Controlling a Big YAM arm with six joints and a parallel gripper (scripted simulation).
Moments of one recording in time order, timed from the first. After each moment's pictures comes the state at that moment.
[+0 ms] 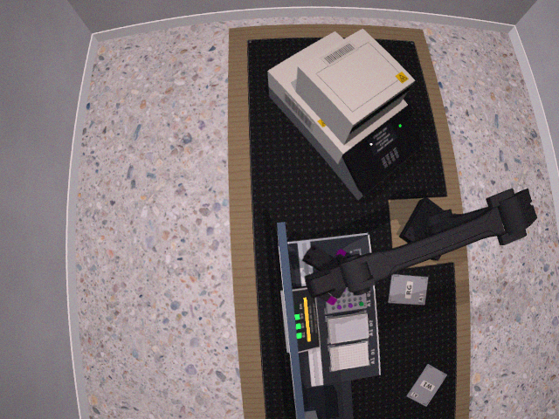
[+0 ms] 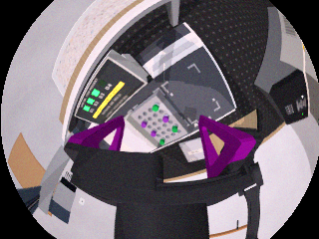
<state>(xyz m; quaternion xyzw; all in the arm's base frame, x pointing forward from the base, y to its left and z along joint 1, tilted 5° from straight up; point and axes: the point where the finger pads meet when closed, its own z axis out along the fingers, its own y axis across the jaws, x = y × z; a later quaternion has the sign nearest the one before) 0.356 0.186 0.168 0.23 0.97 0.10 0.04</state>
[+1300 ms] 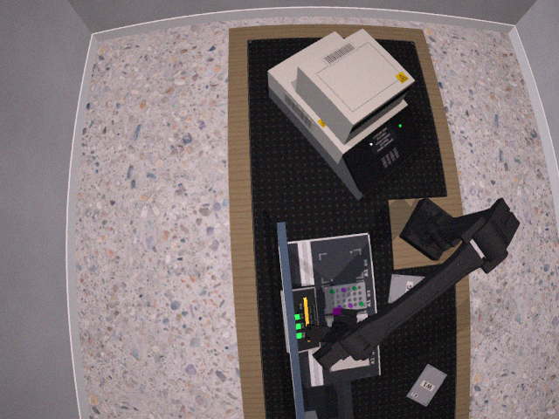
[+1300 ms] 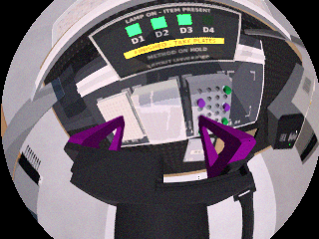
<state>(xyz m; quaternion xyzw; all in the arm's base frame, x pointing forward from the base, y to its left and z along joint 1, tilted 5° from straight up) 0.311 0.341 0.138 0.01 1.00 0.05 0.02</state>
